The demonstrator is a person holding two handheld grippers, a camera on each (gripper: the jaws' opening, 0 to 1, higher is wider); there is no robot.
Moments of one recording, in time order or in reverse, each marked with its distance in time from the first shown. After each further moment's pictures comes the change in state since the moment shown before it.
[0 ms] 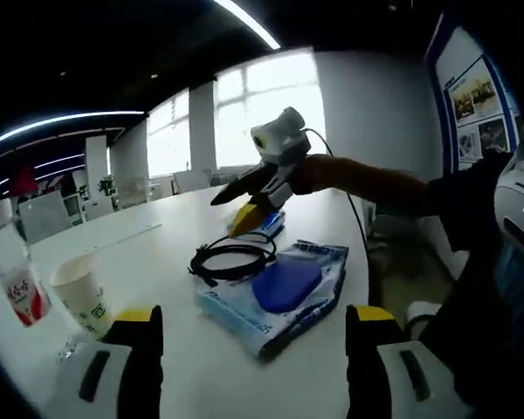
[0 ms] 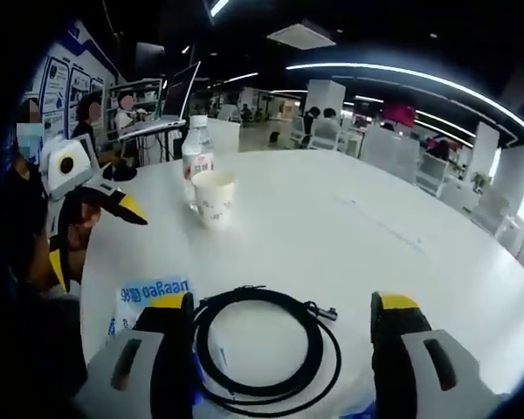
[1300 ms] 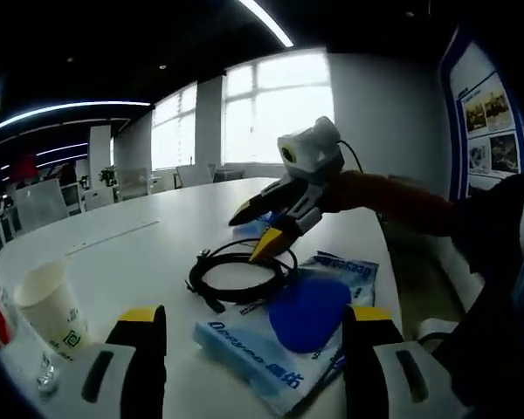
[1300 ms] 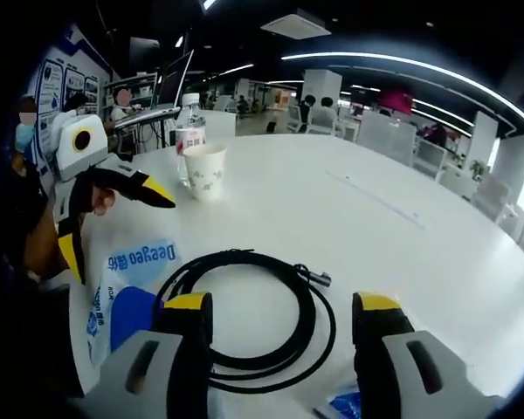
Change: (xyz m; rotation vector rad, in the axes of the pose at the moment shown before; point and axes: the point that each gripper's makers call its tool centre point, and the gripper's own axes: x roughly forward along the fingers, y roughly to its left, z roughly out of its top) left arm 0.061 0.017 0.006 -0.051 0.023 0.011; right arm 0.001 -0.007 -0.038 0.029 0.044 0.003
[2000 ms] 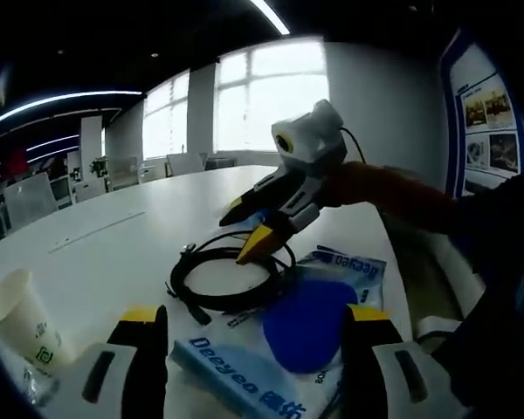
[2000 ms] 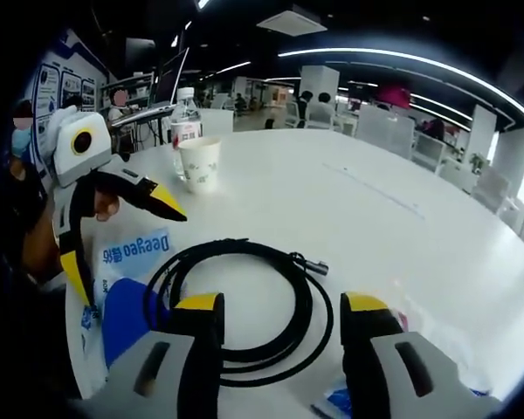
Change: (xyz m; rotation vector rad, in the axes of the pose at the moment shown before) left arm 0.030 -0.011 -0.003 0.001 0.051 -0.045; right arm 0.002 -0.004 -0.013 0.027 0.013 0.002
